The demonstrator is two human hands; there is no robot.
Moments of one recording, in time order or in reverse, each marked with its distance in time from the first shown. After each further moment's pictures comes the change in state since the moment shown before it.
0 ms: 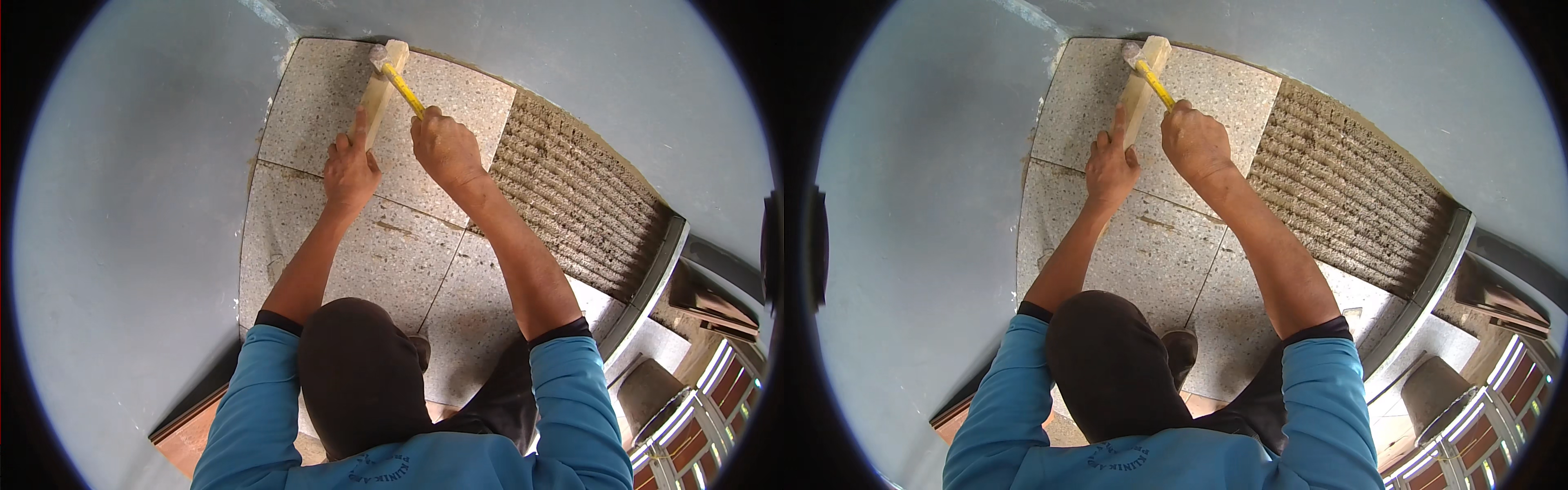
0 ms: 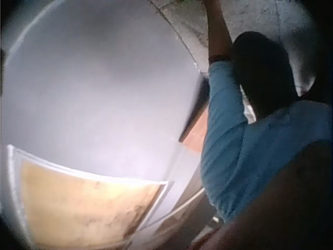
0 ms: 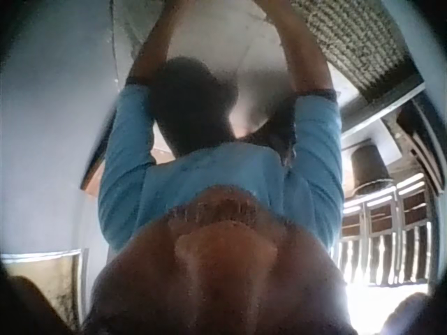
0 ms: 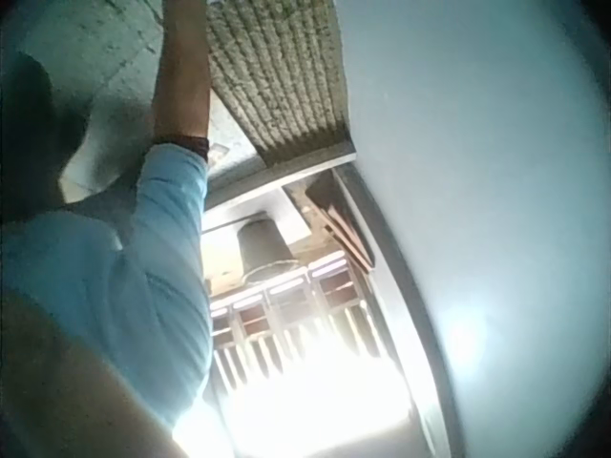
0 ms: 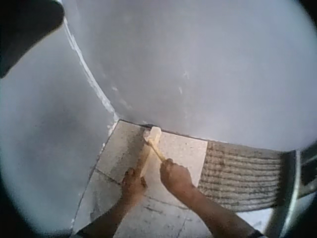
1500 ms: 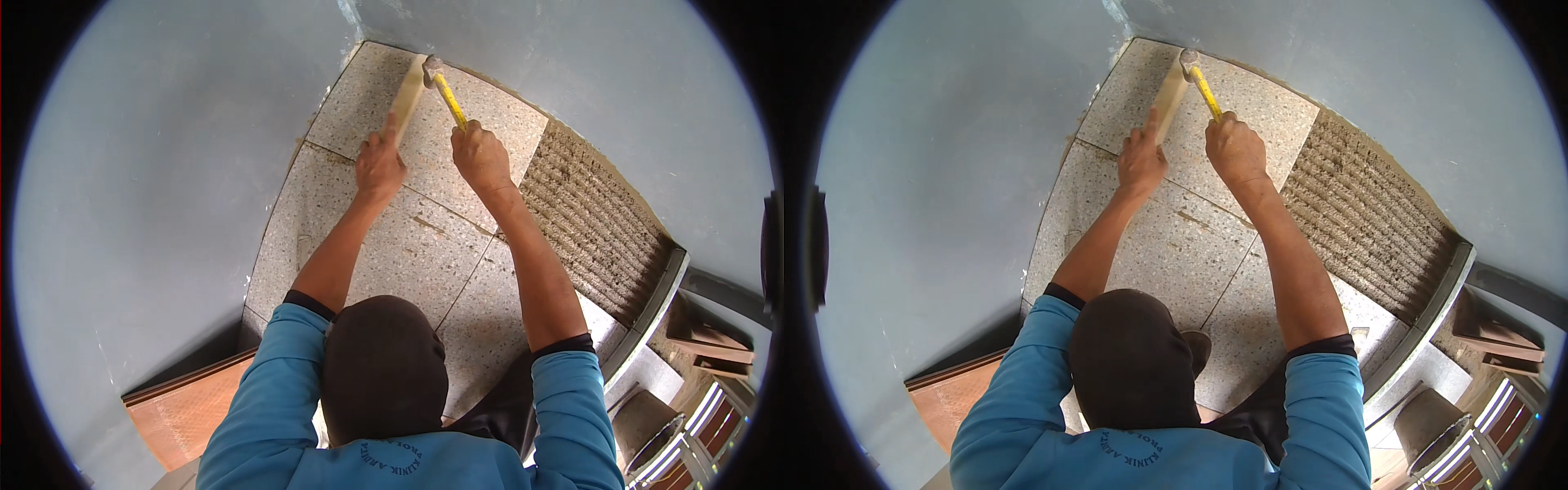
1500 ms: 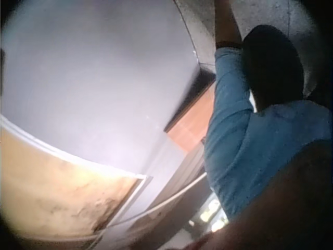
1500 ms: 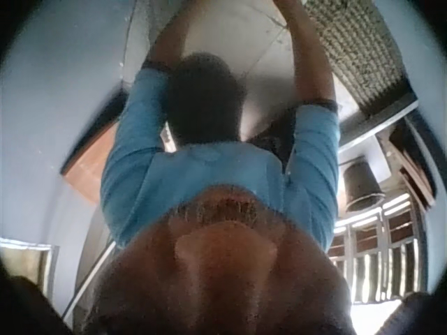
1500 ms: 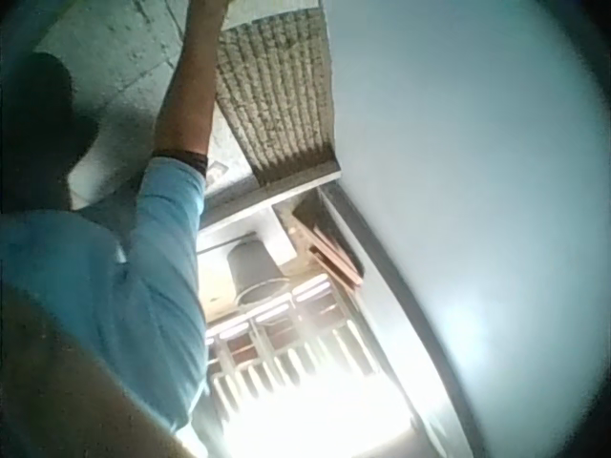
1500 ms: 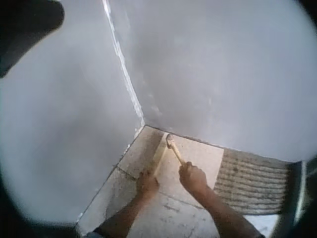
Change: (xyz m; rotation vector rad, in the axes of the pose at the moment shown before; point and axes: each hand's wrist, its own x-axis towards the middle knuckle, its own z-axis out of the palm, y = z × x) left_hand -0.016 -0.033 -0.011 -0.104 0.098 -0.047; right_hand -0.014 -0.025 0.013 -0.019 0.082 -0.011
